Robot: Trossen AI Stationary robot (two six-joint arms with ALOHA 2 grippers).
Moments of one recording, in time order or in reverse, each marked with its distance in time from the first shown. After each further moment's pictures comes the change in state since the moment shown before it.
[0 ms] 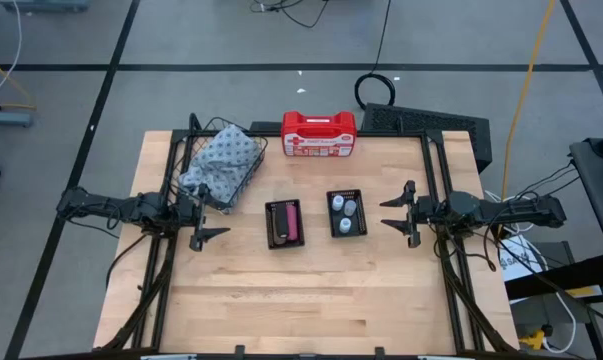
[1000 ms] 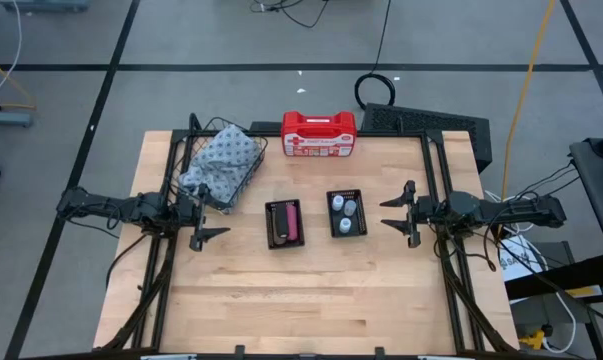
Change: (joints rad) left arm 0.000 0.000 0.000 0.000 0.000 0.000; right arm 0.000 0.000 0.000 0.000 0.000 0.000
